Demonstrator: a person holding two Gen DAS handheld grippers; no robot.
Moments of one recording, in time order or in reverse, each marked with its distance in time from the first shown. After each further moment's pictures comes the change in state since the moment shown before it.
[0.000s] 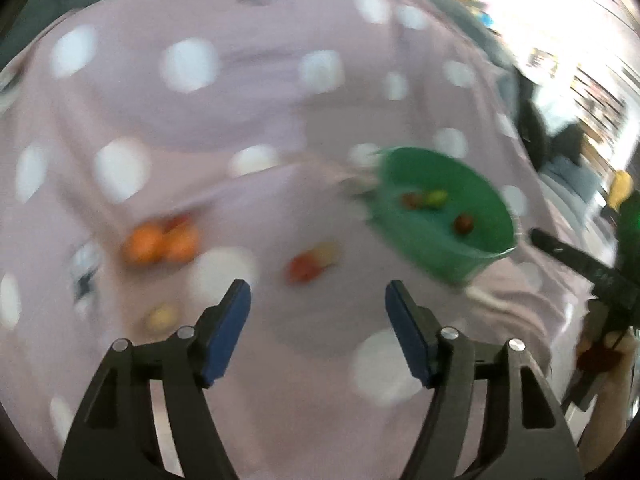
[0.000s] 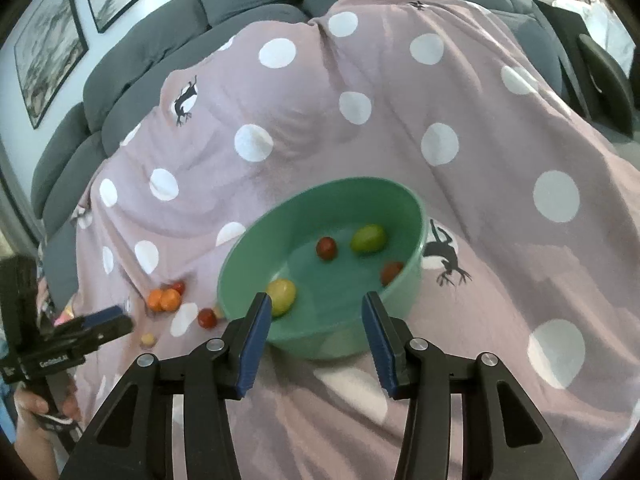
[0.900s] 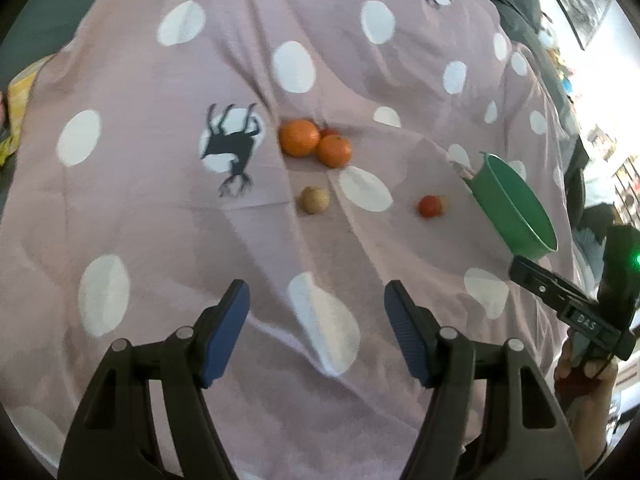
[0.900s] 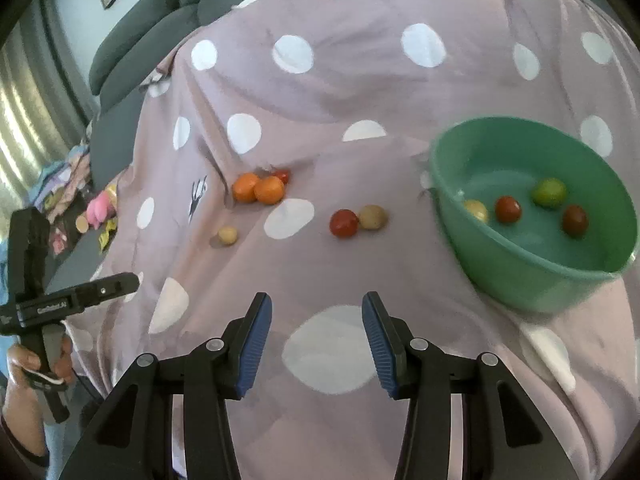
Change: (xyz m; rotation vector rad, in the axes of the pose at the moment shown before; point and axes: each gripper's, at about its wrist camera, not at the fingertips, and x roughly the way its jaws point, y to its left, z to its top) left arm -0.050 0.103 -0.078 -0.293 0.046 0.034; right arm 0.064 0.138 -0.055 -0.300 0.269 0.174
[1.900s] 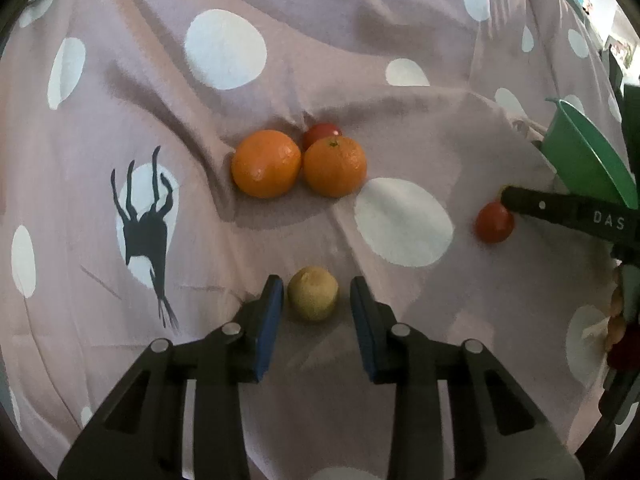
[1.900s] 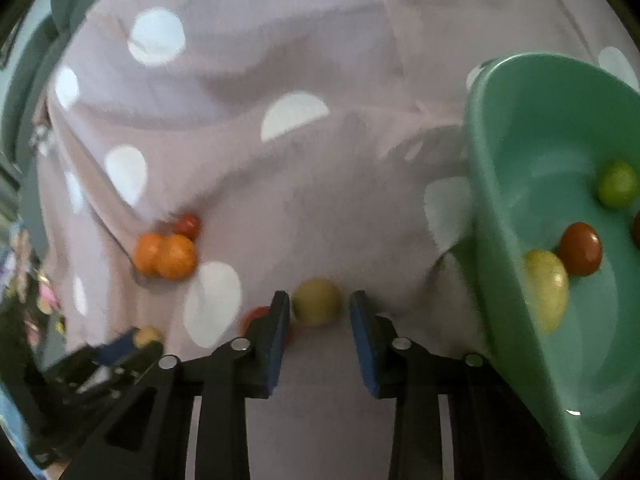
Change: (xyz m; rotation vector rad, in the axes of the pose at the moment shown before) left arm 0.122 -0.023 0.066 0.254 0.123 0.188; right arm 0.120 -0.049 0.070 0.276 0.136 -0.100
